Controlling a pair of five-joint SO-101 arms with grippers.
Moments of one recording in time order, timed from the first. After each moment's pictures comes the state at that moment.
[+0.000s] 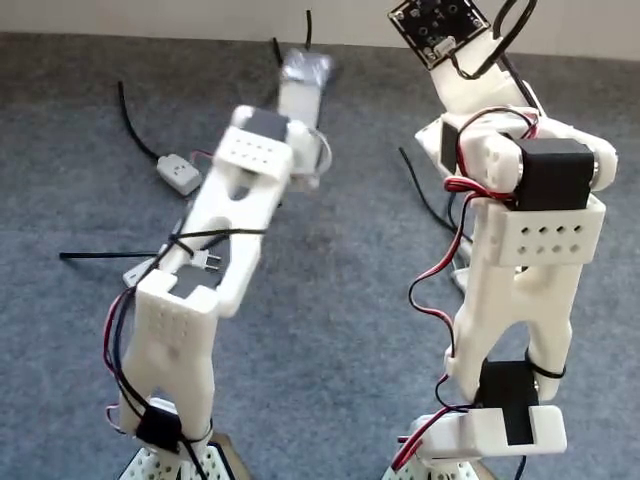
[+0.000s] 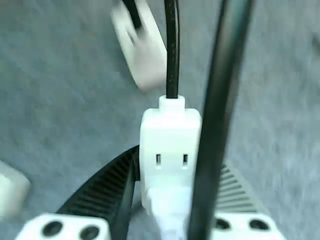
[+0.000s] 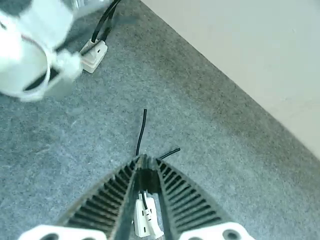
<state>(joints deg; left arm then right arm) 11.6 36.5 -36.5 70.5 5.1 -11.0 -3.2 -45.6 96.7 35.3</state>
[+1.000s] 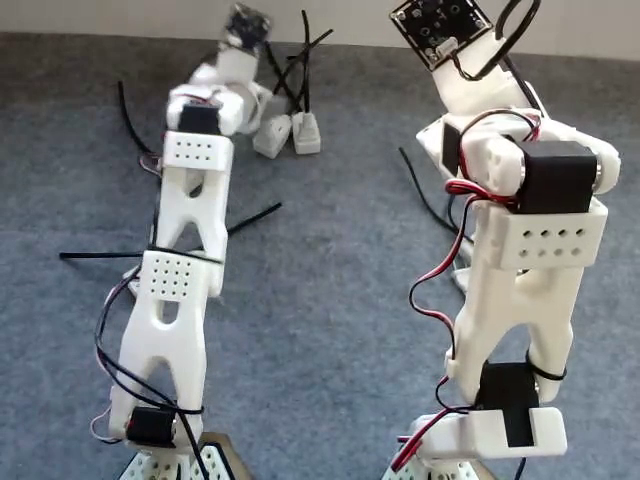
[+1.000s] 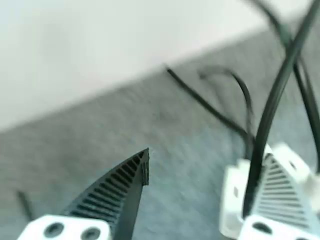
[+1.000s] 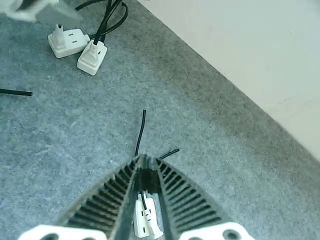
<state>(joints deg) -1.4 72.0 -91.1 61.2 -15.8 -11.0 -3.7 -45.6 96.7 35.3</state>
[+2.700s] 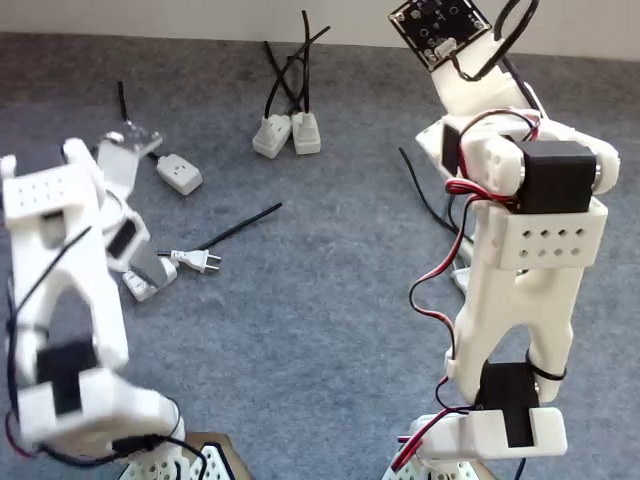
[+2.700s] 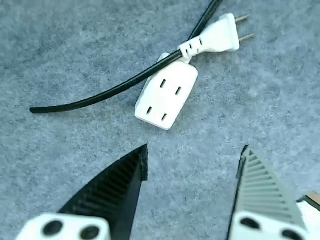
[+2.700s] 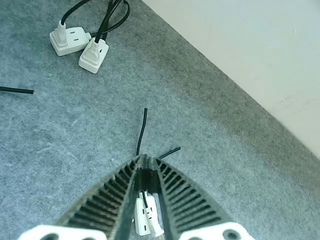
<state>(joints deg) -24.6 0.6 6.8 91.8 -39.6 -11.0 -3.7 -45.6 97.2 35.3</state>
